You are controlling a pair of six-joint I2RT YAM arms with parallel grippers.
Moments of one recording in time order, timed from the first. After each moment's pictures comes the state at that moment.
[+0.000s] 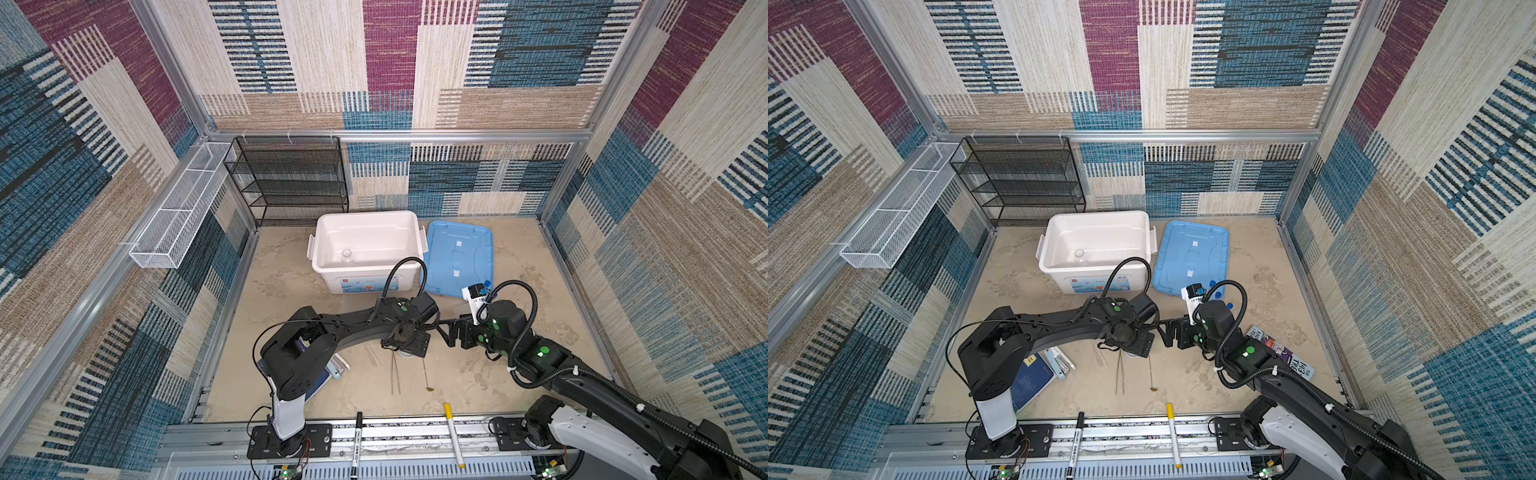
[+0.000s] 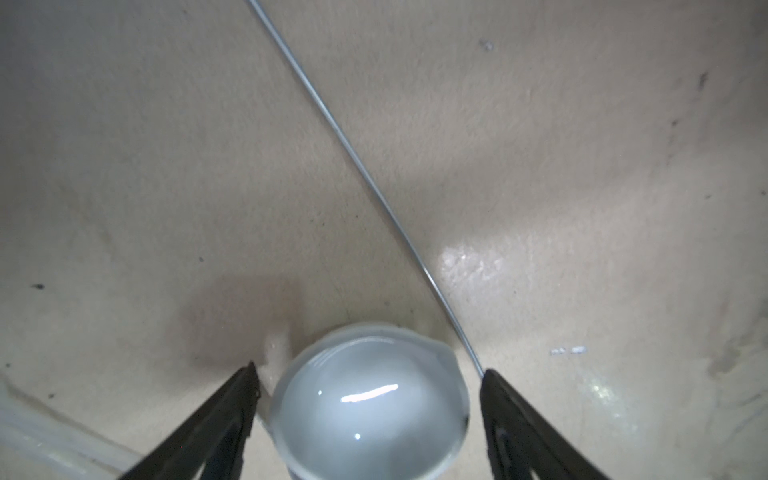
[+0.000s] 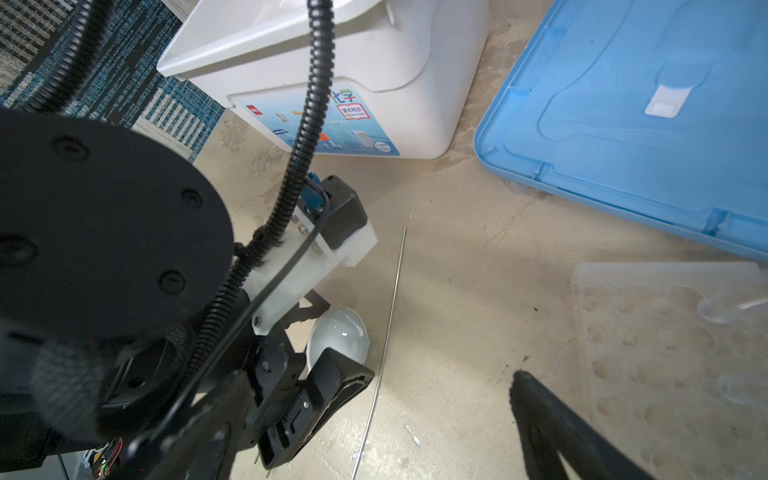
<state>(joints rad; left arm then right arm) -0.95 1.86 1.24 -0.72 -0.05 -0.58 0.64 0.87 0.51 -0.20 -0.13 0.48</state>
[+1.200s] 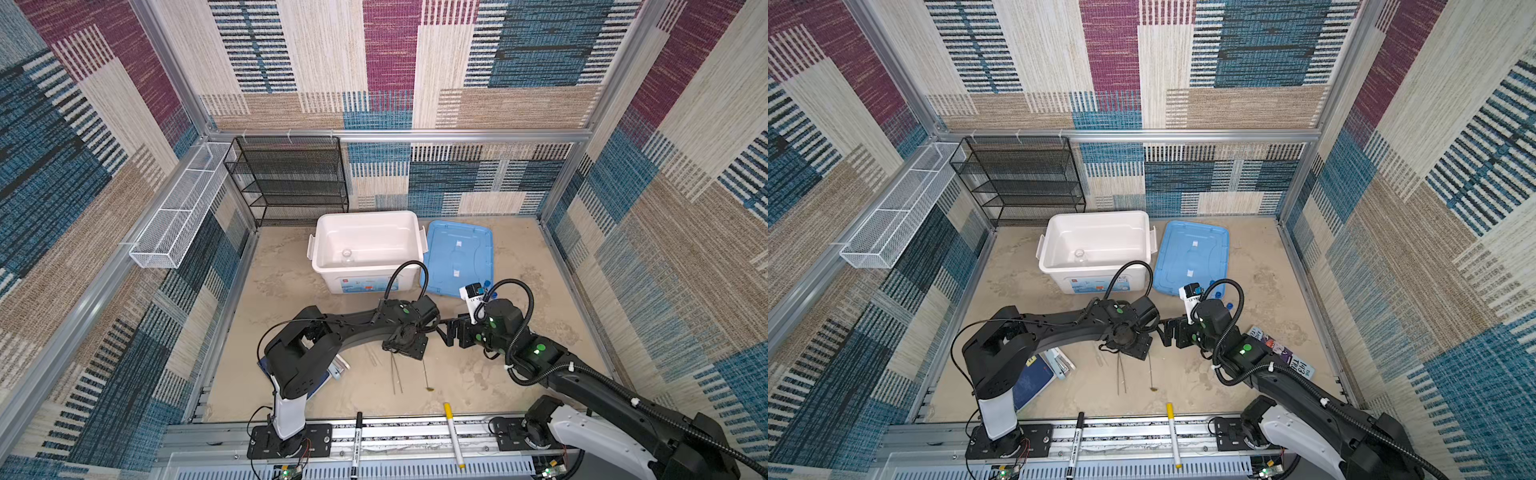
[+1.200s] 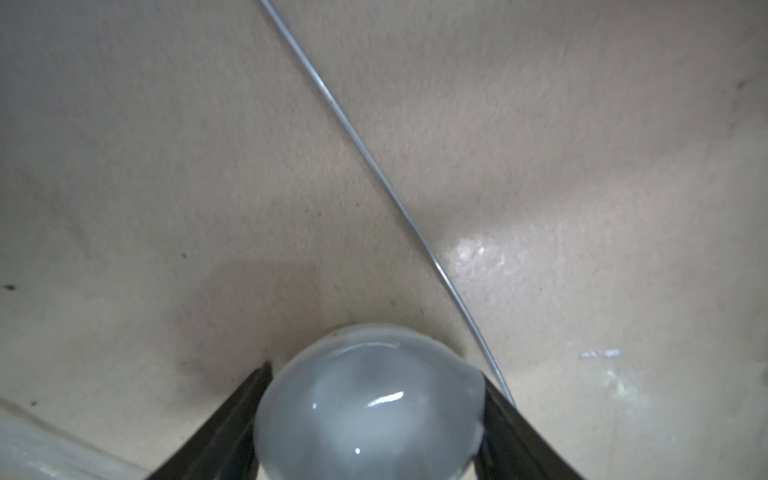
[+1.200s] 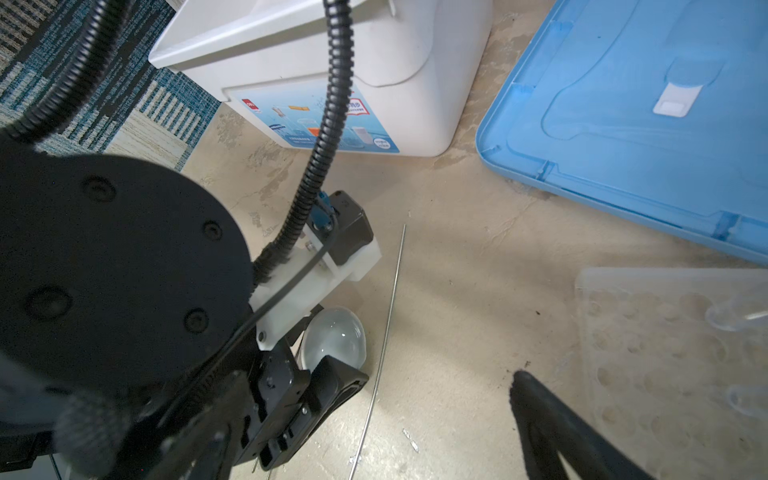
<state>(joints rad) -0.96 1.88 1.23 -0.73 -0.05 -0.57 0.64 0.91 0.52 -0.18 -0.13 0.47</state>
